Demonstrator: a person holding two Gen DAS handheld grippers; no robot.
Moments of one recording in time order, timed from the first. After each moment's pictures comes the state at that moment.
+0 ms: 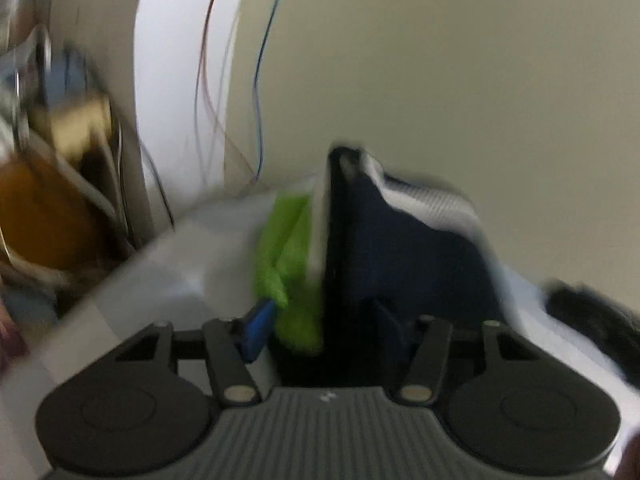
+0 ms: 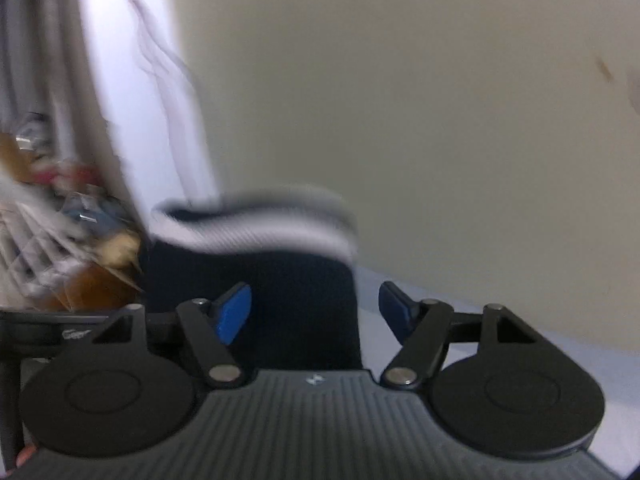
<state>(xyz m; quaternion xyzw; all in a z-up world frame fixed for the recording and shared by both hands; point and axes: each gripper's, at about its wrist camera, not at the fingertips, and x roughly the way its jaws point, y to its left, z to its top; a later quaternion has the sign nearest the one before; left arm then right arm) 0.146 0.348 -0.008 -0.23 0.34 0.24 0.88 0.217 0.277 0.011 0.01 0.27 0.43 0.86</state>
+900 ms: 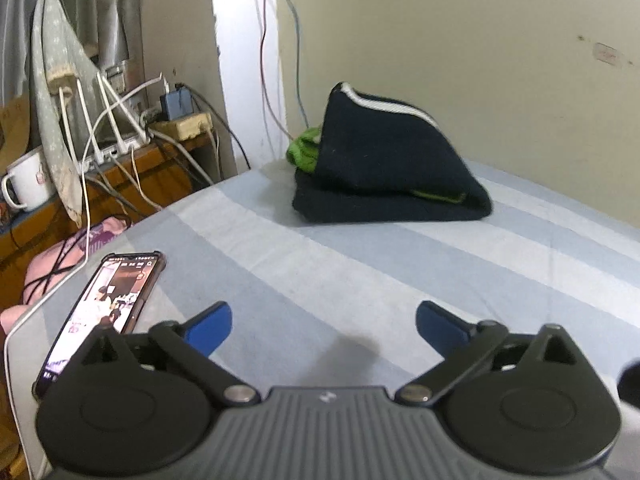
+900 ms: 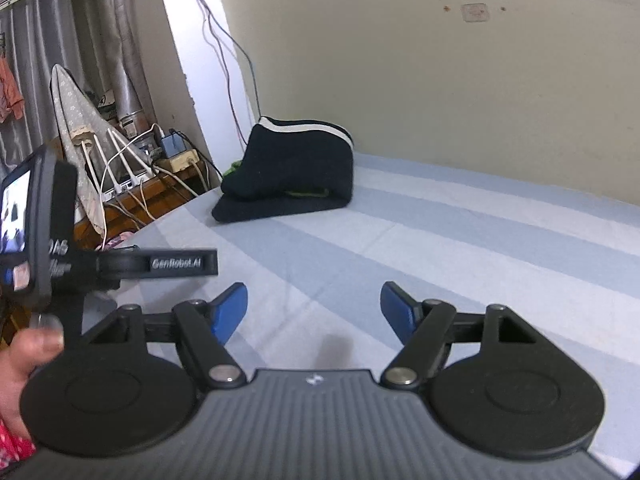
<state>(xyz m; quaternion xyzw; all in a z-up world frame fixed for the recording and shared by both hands) 0.018 0.138 -0.019 -0.08 0.30 0.38 0.87 0.089 0.097 -0.029 0.00 0.26 0.46 0.85</state>
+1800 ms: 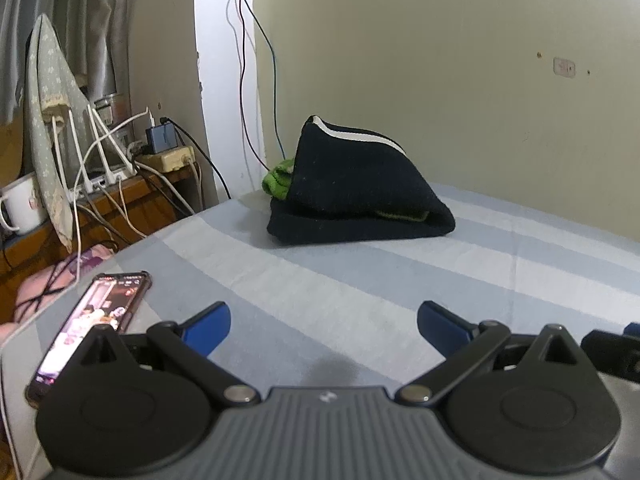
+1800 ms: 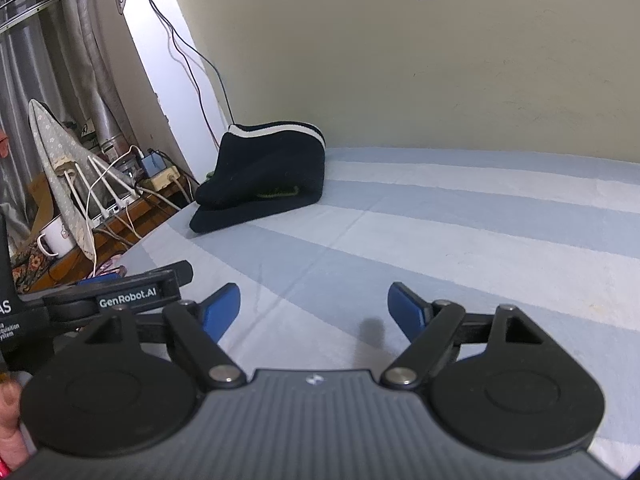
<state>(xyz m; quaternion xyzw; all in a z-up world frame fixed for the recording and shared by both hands) 0.014 0.114 -0.019 -0.05 0.26 0.36 0.89 0.096 0.069 -0.041 0.04 0.28 0.44 0.85</state>
